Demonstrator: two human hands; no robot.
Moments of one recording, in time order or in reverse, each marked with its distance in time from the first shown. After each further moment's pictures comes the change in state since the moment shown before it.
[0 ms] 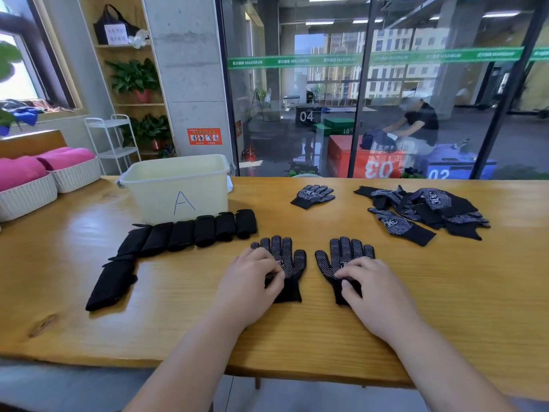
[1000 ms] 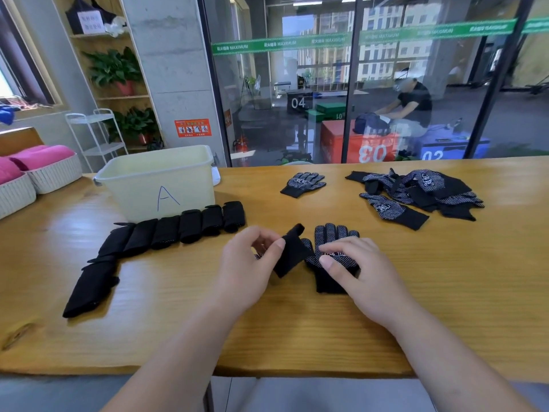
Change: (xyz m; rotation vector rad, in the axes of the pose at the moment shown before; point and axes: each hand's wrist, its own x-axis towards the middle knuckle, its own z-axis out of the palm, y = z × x) left_hand 0.014 0.046 -0.015 -0.526 0.145 -0.220; right_hand 0.000 -0.003 -0.010 0.446 0.043 -0.047
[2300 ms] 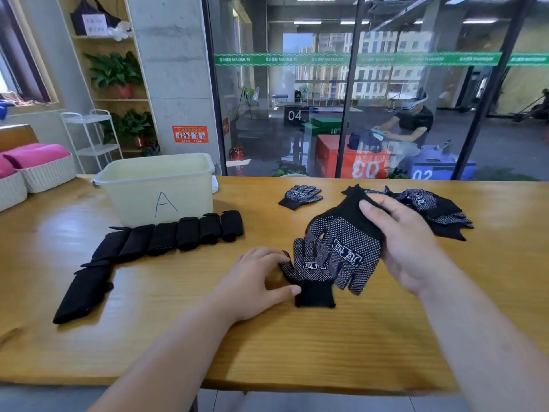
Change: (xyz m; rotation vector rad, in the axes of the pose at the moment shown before) left_hand 0.027 -0.059 0.007 0.473 -0.418 0.232; right_hand 0.052 -0.044 -0.069 0.820 0.129 0.313
